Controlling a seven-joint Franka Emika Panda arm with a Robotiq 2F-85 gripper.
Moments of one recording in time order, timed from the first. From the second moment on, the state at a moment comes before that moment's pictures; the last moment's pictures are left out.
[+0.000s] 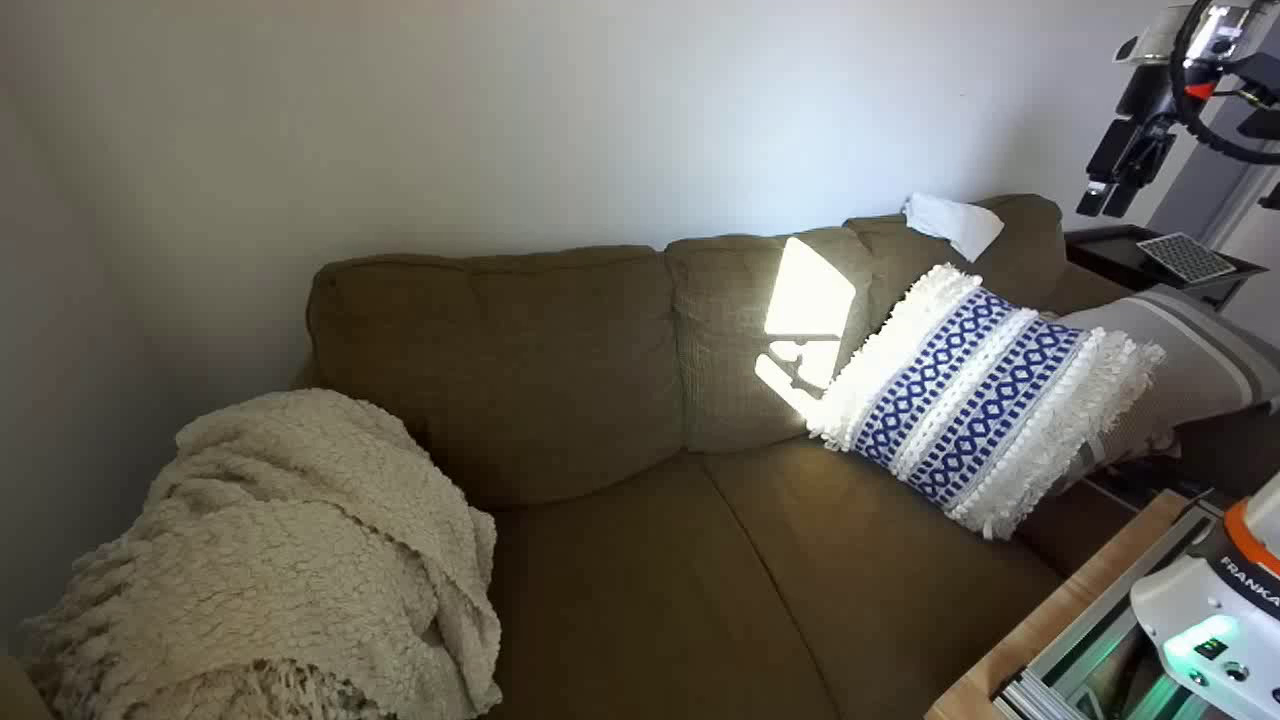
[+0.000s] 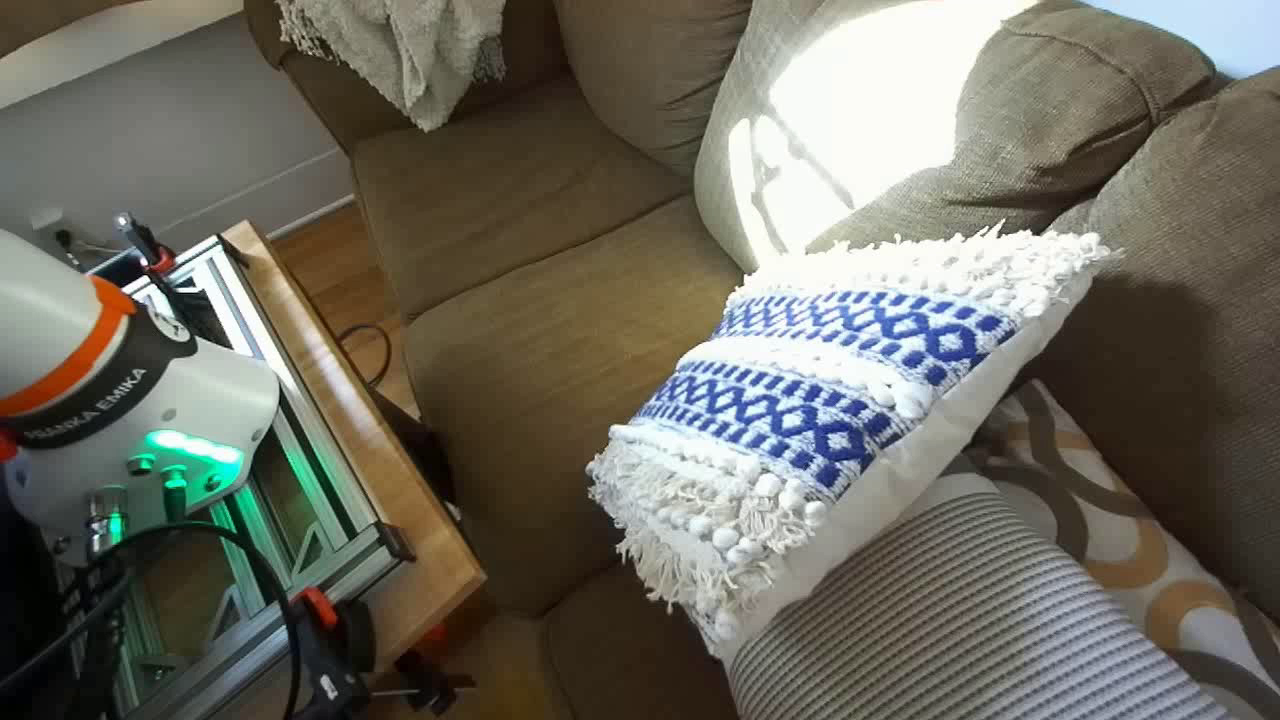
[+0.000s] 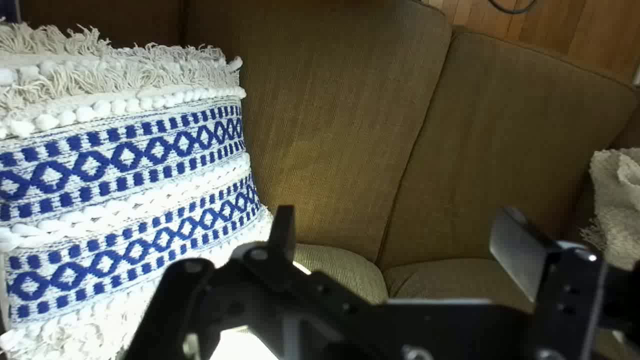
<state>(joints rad) -0.08 -0.62 -0.26 -2.40 -0.03 1.71 -0.32</state>
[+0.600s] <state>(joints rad) -0.08 -0.62 -0.26 -2.40 -0.03 1.71 -0.32</state>
